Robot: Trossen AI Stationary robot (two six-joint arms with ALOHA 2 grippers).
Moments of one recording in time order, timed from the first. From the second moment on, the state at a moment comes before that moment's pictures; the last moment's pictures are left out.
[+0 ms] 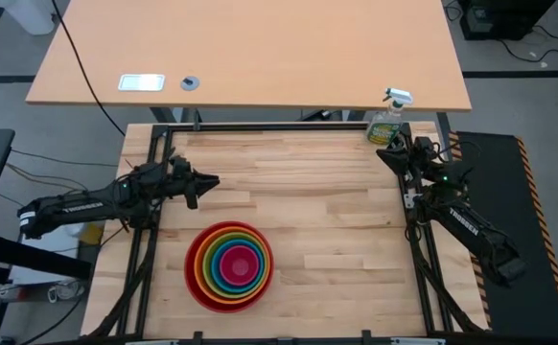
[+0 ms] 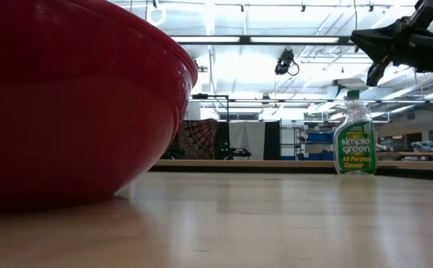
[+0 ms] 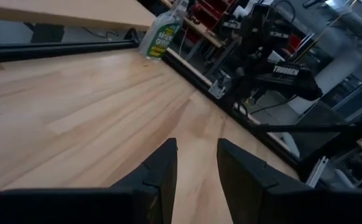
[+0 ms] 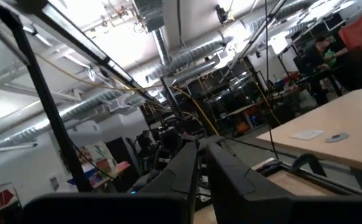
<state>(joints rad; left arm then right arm) 0.28 0.40 0.22 0.04 0.02 -0.61 -1.16 0.41 0.01 1.01 -0.90 0.96</state>
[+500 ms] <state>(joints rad) 0.29 0.40 0.14 0.01 0.02 -0.58 -1.16 0.41 0.01 0.89 -0.95 0.72</state>
